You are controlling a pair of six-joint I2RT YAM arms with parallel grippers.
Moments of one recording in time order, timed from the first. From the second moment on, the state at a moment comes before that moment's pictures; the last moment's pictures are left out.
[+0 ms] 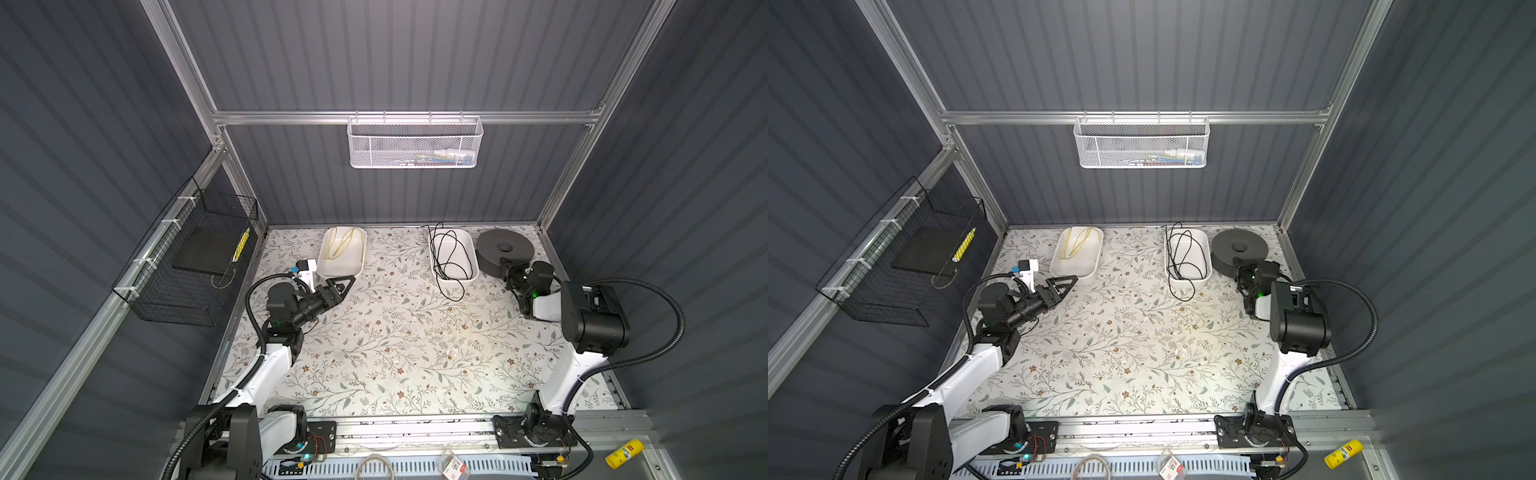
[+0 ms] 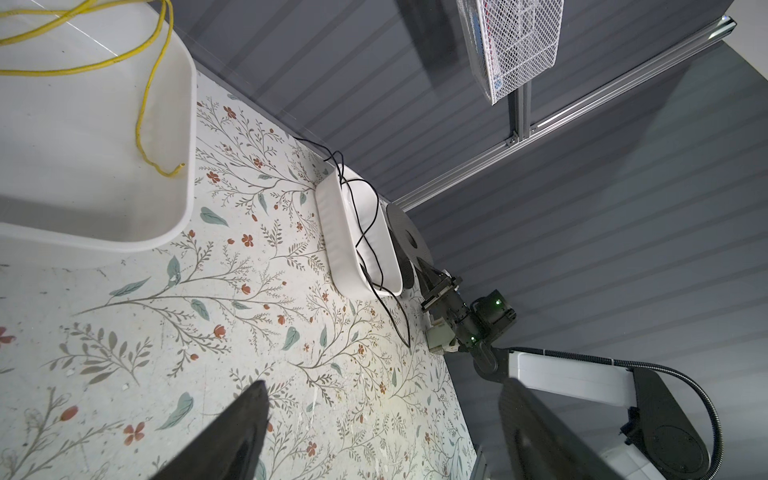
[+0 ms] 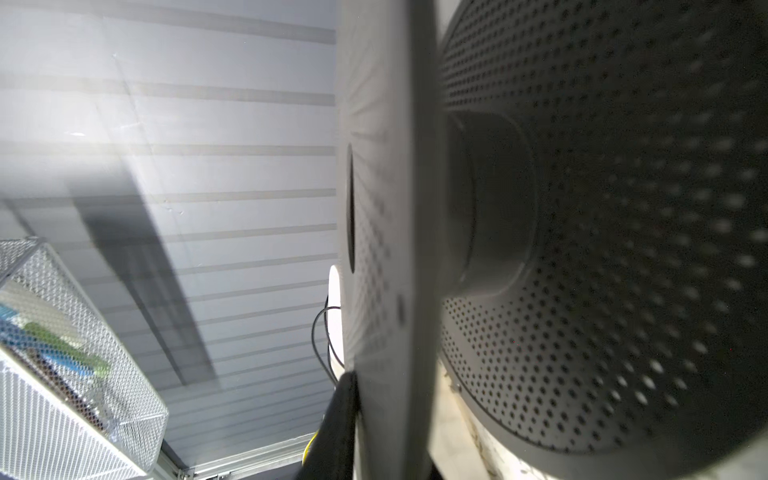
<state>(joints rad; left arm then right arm) -0.07 1.12 0.49 0.47 0.76 -0.87 -0.15 1.93 0.78 0.89 -0.36 1.38</state>
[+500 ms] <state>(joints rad) -0.07 1.07 0.49 0.45 0.76 -0.87 -0.15 1.82 0.79 0.74 -0.37 1.32</state>
